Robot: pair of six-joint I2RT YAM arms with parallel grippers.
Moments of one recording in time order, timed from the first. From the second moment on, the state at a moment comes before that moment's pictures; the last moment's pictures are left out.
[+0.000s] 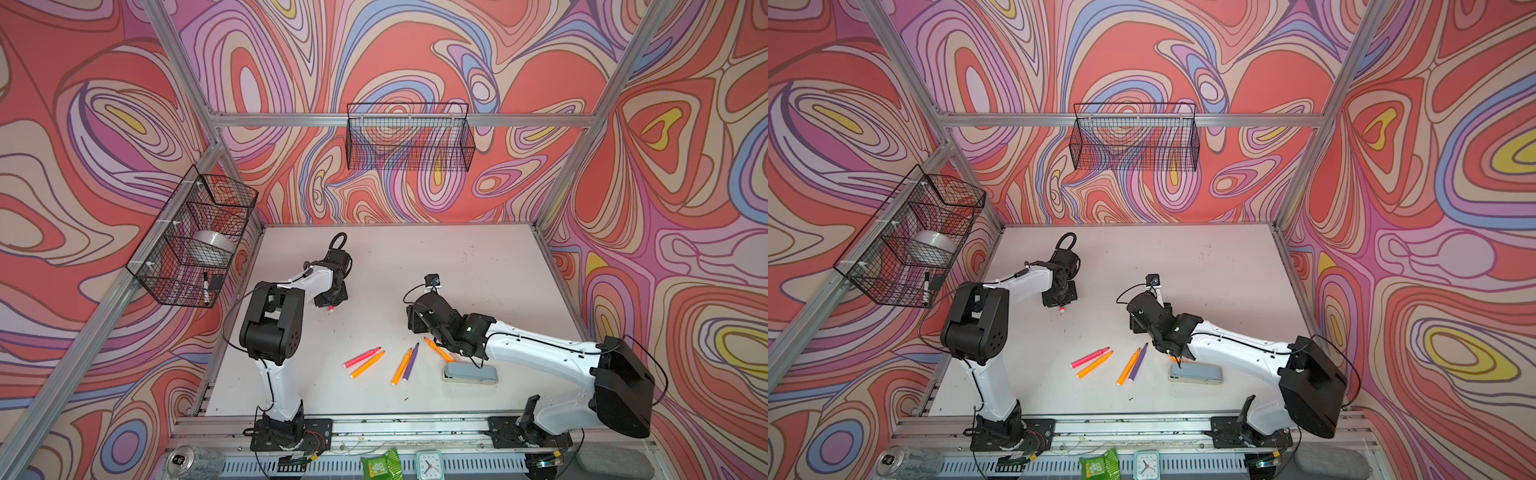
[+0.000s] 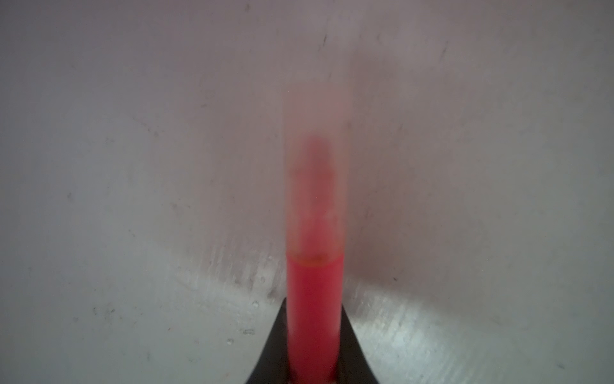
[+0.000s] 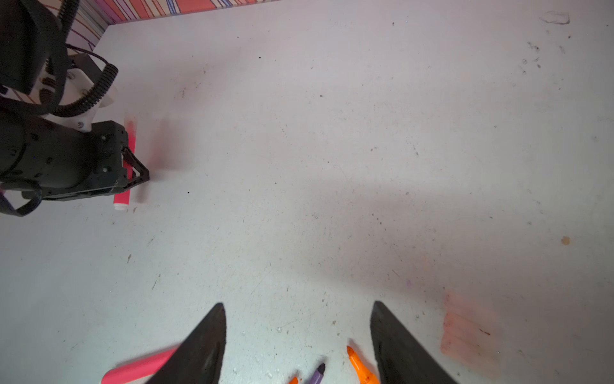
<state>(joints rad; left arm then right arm) -0.24 1.92 1.25 -0.67 -0.27 -0.54 0.94 1.43 0.94 -0.28 0.43 0.68</state>
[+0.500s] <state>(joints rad) -0.24 1.92 1.26 -0.67 -0.24 -0.54 0.94 1.43 0.94 -0.29 0.43 0.68</state>
